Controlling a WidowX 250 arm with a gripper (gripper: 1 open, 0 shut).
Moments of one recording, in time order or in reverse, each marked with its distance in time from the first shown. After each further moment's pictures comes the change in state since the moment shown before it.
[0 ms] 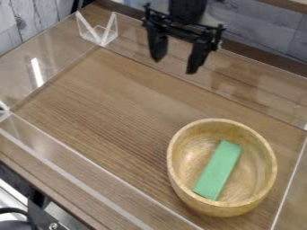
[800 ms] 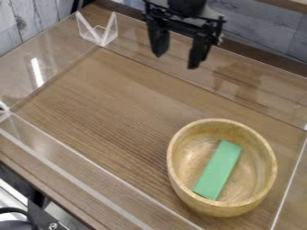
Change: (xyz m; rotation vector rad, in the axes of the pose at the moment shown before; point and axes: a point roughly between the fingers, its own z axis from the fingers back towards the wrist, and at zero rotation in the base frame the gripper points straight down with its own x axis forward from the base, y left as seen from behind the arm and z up) arm -0.005 -0.024 0.012 -0.038 0.010 -0.122
